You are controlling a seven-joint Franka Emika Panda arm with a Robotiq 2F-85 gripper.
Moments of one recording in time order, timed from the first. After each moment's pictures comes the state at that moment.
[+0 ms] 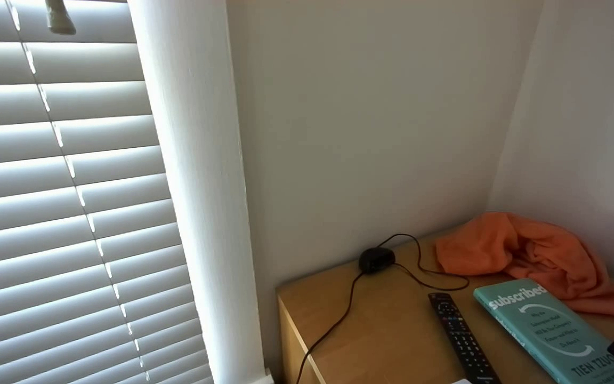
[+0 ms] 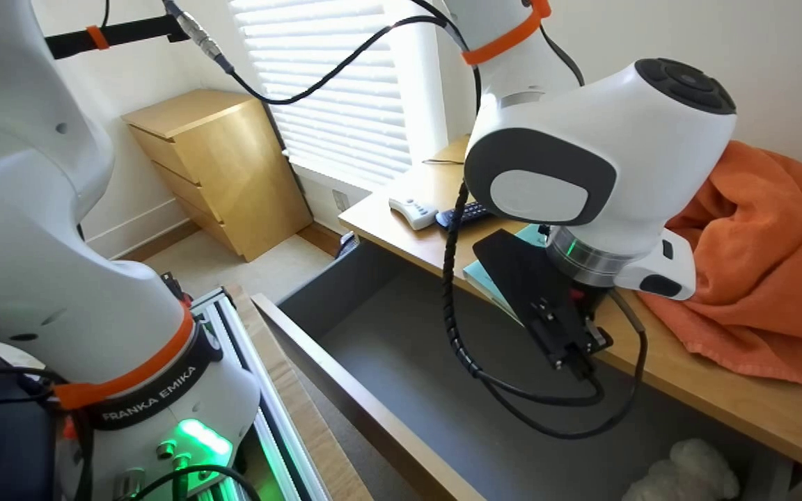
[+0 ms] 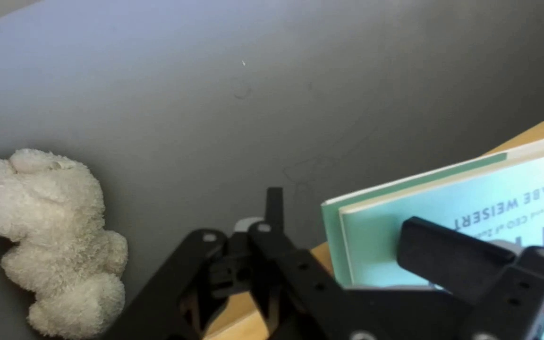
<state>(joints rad) -0.38 0.36 -0.14 -2.38 0.45 2.55 -0.66</state>
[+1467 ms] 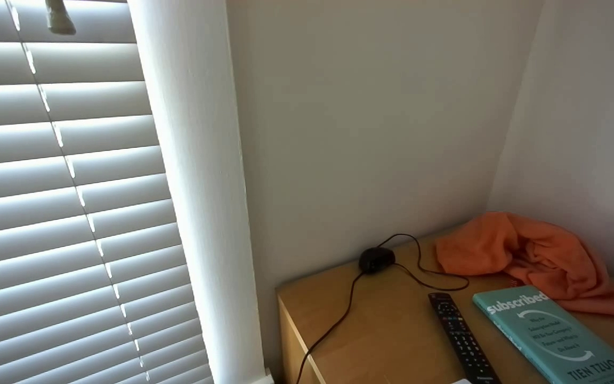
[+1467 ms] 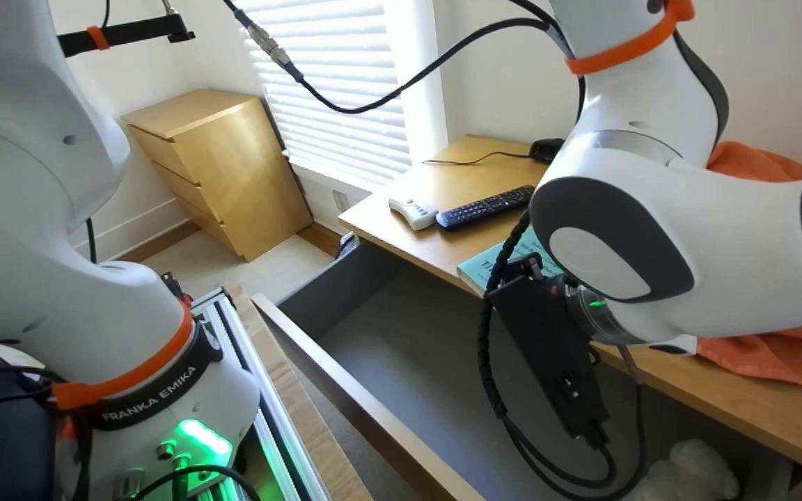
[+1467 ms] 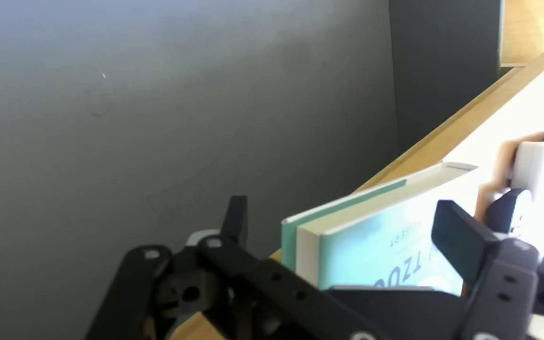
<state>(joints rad) -0.55 0.47 -0.12 -2.23 0.70 2.09 -1.13</state>
